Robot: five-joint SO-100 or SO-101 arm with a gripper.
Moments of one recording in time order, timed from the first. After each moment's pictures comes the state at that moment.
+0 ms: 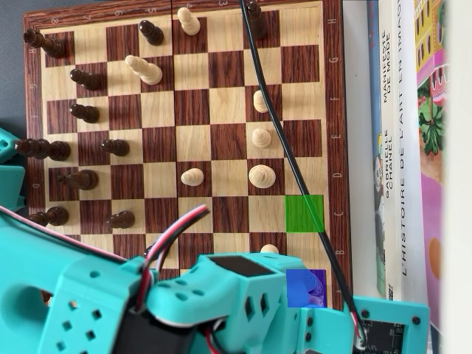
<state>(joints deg) 17.6 51.6 51.0 60.5 80.4</state>
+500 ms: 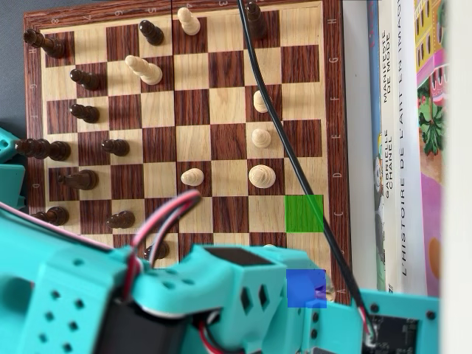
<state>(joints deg) 14.4 55.5 50.7 61.2 81.7</state>
